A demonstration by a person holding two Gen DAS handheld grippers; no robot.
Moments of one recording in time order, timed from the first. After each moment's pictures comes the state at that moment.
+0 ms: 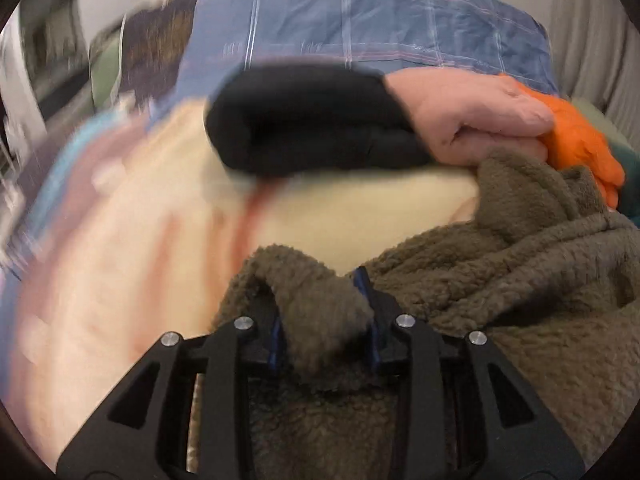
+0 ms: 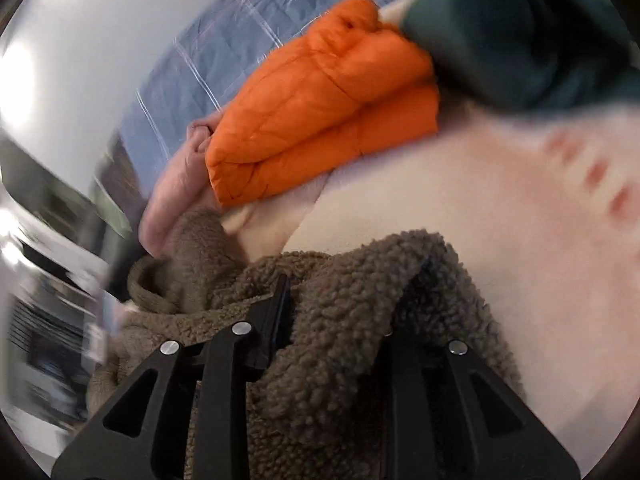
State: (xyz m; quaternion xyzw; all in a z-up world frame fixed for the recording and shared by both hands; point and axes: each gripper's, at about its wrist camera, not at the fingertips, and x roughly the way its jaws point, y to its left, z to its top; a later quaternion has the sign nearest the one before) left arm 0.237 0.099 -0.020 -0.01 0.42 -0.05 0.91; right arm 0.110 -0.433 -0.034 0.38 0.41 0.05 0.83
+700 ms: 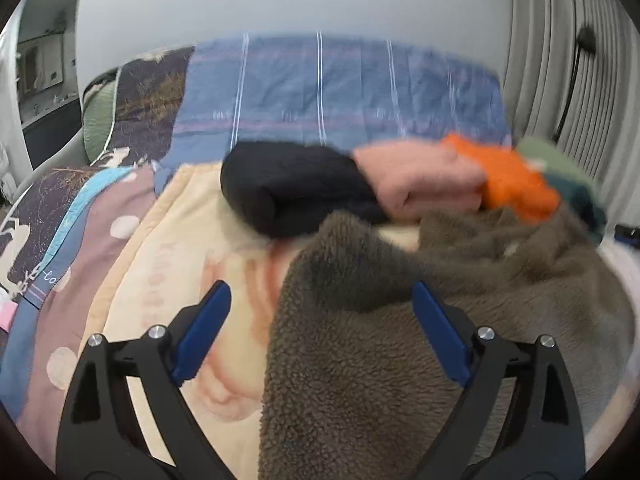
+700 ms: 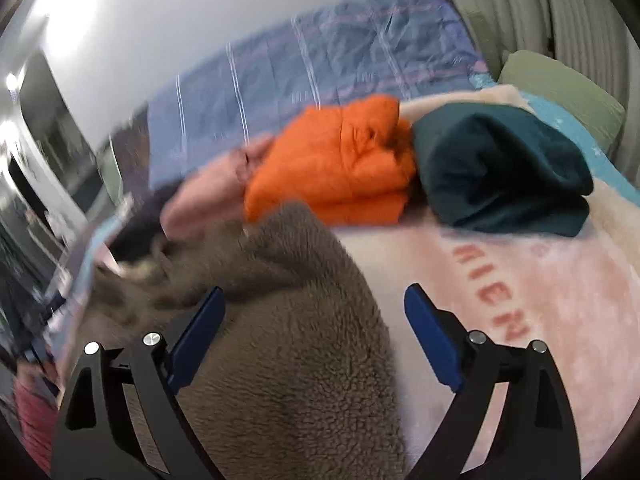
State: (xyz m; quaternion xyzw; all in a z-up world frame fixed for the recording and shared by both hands) left arm 0.169 0.125 0.056 0.02 0.33 -0.11 0.94; right arm 0.066 -0.430 0.051 0.15 0.41 0.04 0.90
